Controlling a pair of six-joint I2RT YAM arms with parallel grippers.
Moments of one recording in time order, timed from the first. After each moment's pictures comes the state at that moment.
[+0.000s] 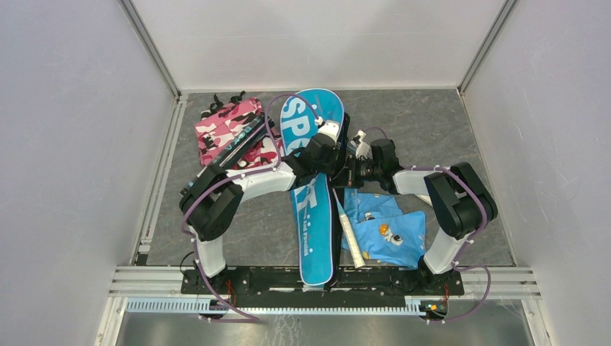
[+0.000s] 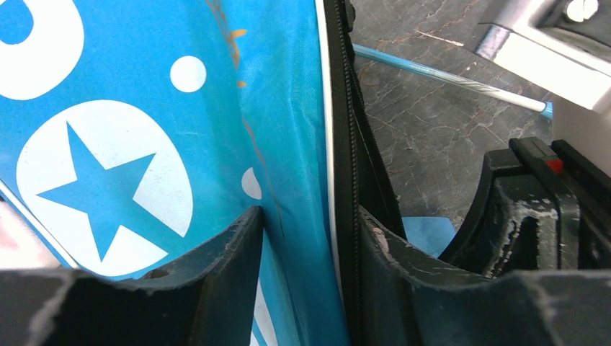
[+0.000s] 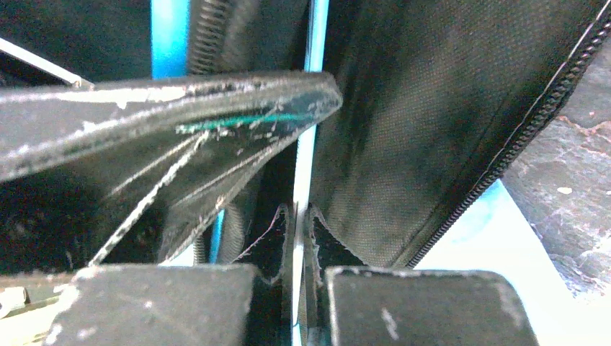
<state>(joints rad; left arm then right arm) -0.82 1.85 1.21 0.03 -0.31 -0.29 0.37 1.75 0.76 0.34 -0.75 0.61</state>
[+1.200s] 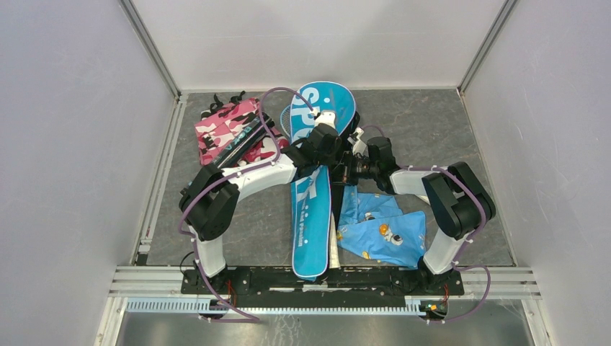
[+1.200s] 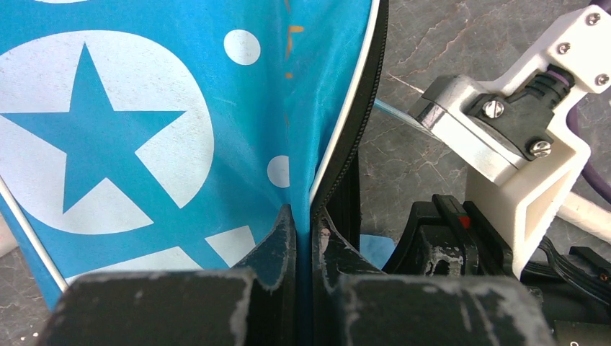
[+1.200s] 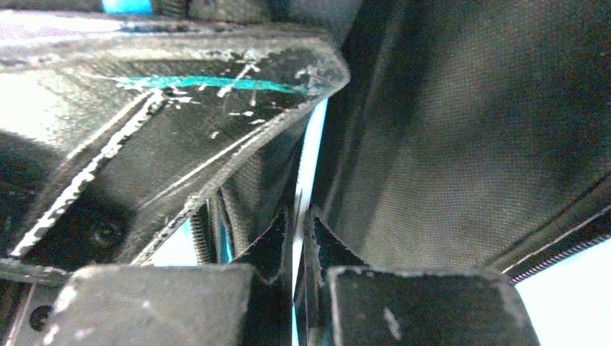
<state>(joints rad) -0.82 1.85 1.33 -0.10 -0.29 -0.49 0.41 1.75 0.78 0.42 -0.76 0.79</state>
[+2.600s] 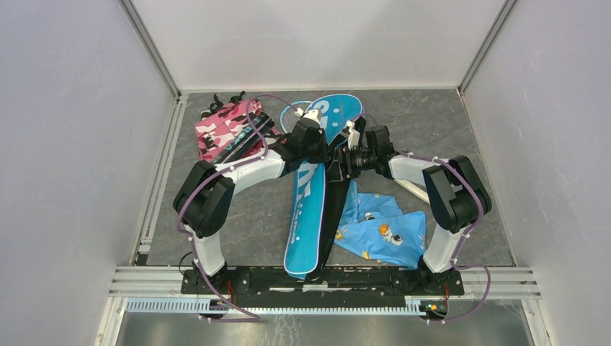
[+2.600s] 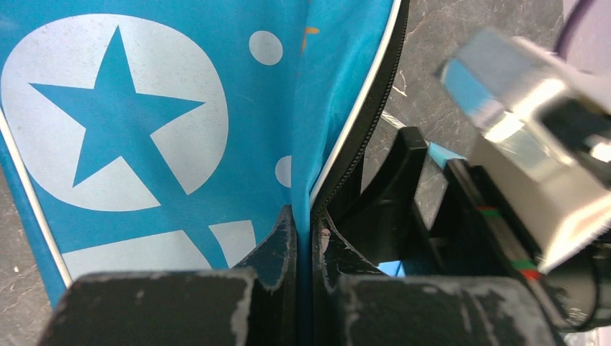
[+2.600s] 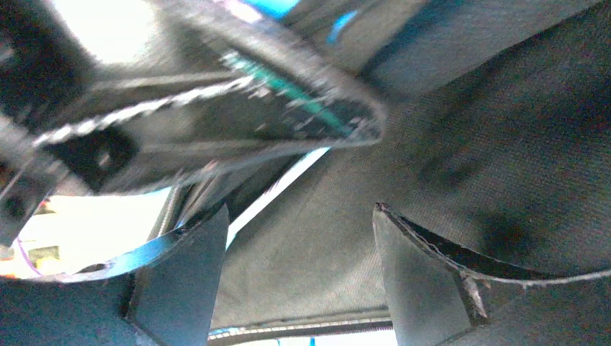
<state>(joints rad) -0.69 1.84 1.26 -0.03 -0.01 -0.65 0.38 1.81 0.96 0.11 -0.83 0.33</state>
